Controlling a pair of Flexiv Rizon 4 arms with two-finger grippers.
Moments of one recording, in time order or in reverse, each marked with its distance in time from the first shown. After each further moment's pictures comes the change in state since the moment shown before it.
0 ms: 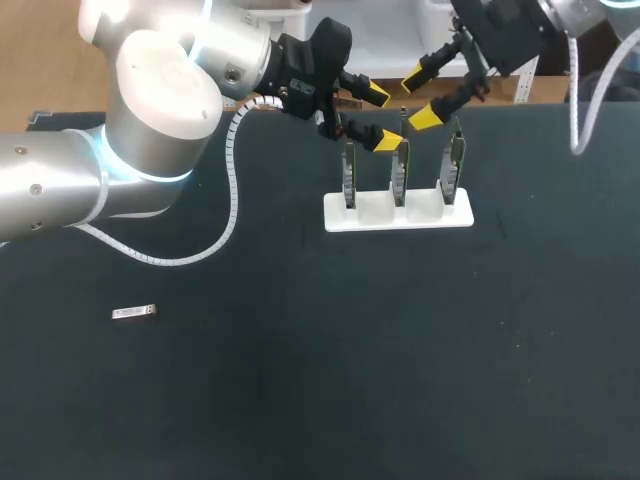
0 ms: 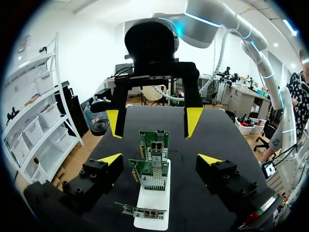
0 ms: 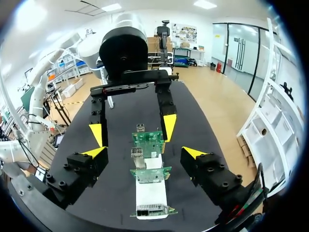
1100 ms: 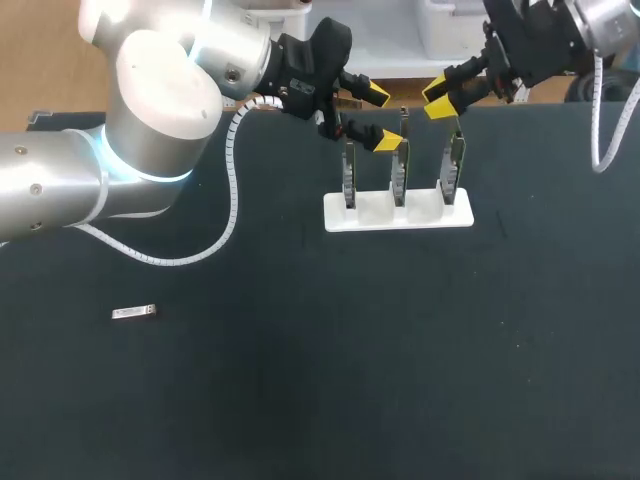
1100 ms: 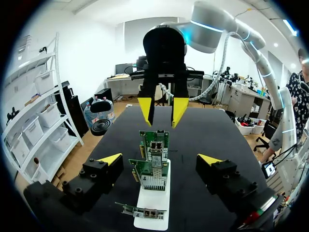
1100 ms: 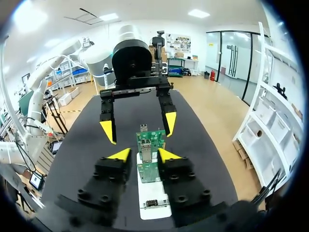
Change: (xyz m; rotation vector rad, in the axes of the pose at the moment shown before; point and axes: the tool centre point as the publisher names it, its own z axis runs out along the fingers) left arm 0.000 0.000 0.000 0.000 0.000 0.000; right arm 0.006 0.011 -0.017 0.048 -0.092 -0.003
